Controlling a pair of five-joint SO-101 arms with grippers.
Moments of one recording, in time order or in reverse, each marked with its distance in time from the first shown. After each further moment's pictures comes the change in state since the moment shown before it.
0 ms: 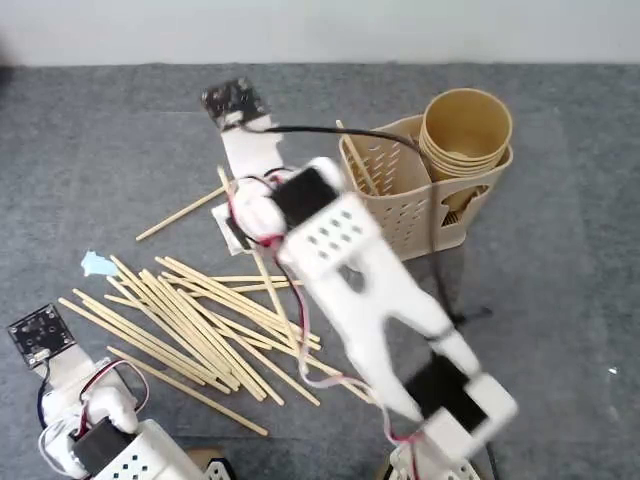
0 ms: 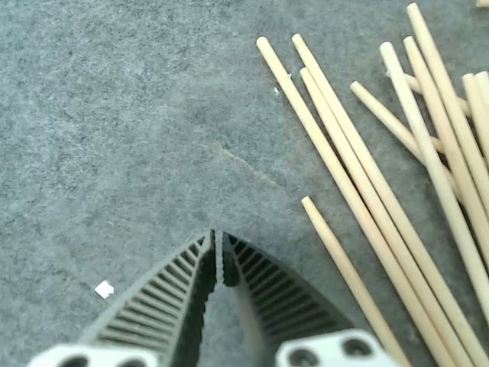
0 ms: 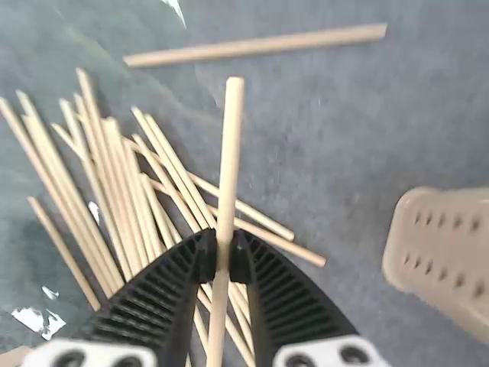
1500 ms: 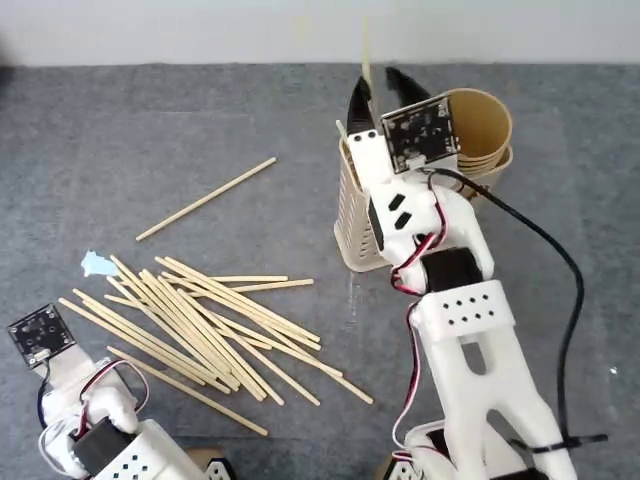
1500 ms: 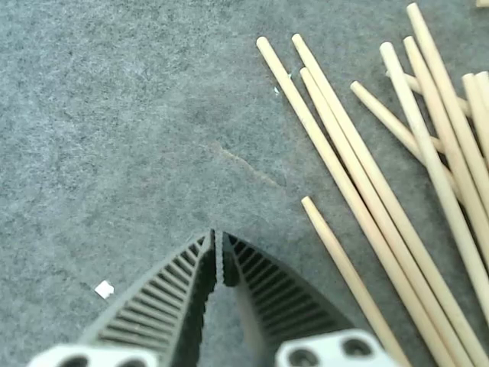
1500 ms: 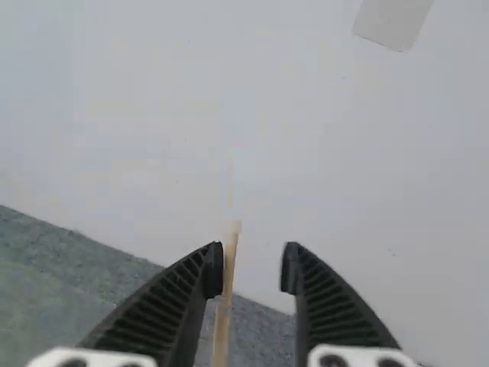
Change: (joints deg) left arm 0.0 0.0 0.0 0.0 0.0; right arm 25.8 -36.6 58.8 -78.5 21.4
